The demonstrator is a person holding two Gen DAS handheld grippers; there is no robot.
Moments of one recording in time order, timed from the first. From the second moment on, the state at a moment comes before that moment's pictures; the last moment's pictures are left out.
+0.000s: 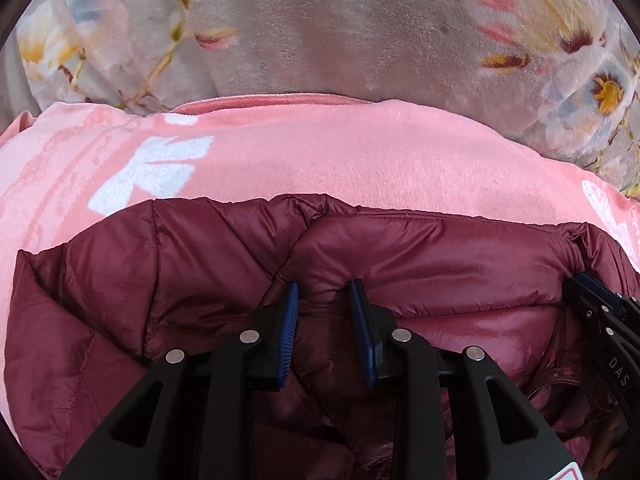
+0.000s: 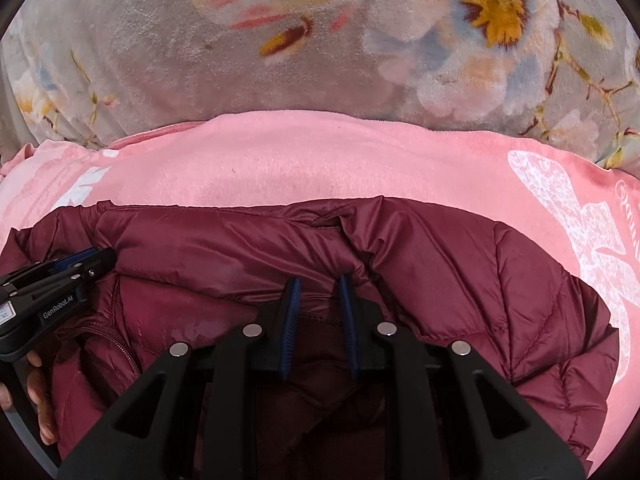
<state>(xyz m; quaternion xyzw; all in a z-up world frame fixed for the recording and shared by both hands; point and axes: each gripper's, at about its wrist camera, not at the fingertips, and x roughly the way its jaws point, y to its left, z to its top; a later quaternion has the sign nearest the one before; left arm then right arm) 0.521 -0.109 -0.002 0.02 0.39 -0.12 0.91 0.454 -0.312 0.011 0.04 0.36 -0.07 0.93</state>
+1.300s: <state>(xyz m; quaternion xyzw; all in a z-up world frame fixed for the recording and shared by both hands) 0.161 0.176 -0.015 -0.19 0.50 -0.16 0.83 -0.029 -0.362 0.001 0.29 0.36 -0.07 0.88</state>
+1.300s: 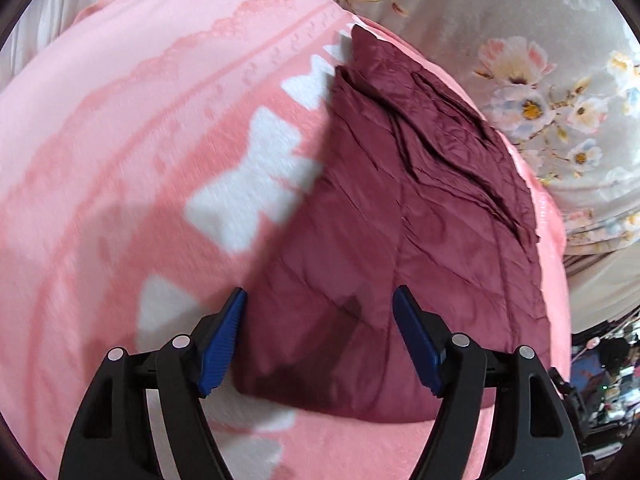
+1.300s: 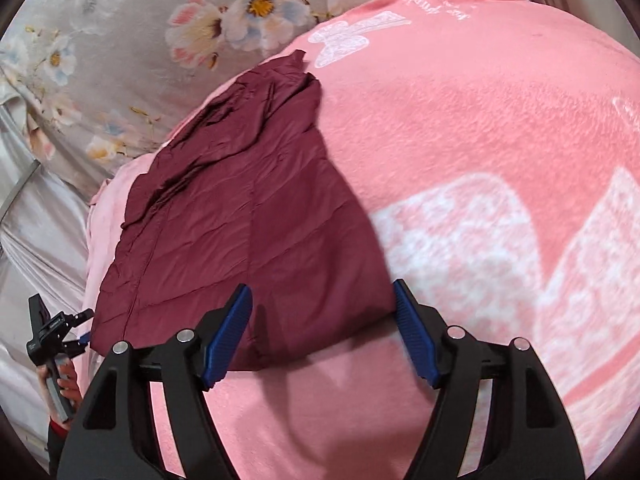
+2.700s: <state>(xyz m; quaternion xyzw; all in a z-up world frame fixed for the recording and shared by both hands) 0.121 0.153 0.156 -0.12 0.37 -0.15 0.91 -0.030 -0.356 0.145 0.28 0.20 -0.08 0.93</state>
